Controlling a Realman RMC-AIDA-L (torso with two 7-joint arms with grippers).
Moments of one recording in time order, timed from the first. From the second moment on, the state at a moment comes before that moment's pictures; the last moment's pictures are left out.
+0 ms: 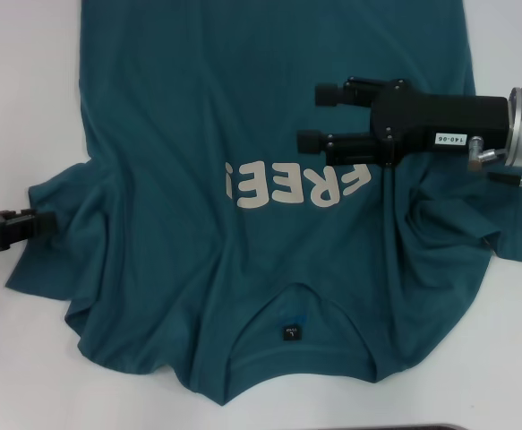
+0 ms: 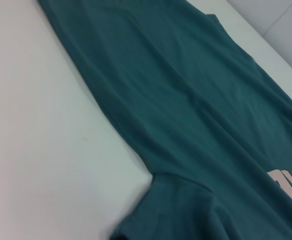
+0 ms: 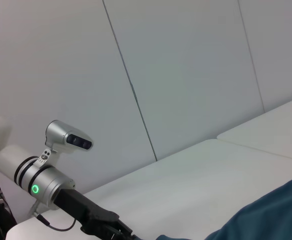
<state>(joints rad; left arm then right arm) -0.35 -1.98 -2.53 -0.65 -0.98 1.43 -1.78 0.56 2.08 -0.80 -0.58 -1.84 -1.56 1.40</state>
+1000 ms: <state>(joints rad) -0.33 -1.96 -2.54 -0.72 -0.98 1.43 -1.82 0.56 2.09 -0.79 -0.58 -1.83 -1.56 1.40</state>
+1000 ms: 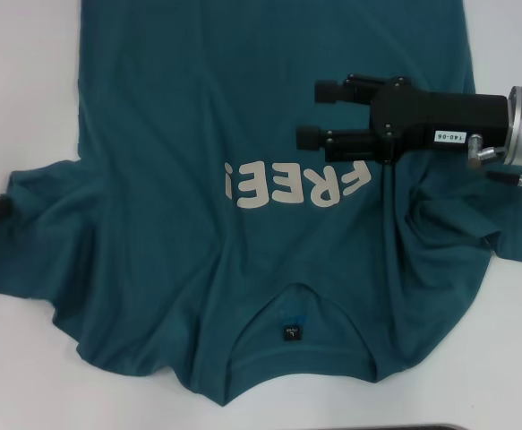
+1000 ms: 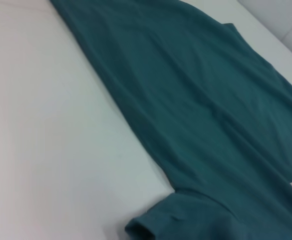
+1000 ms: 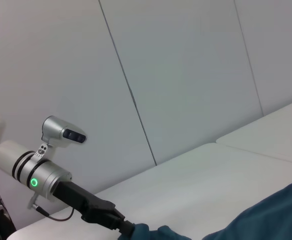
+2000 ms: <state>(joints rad) -0.33 -1.95 -2.60 -0.83 -0.90 1.40 -1.91 0.56 2.09 -0.79 -0.57 -1.82 -1.56 1.40</state>
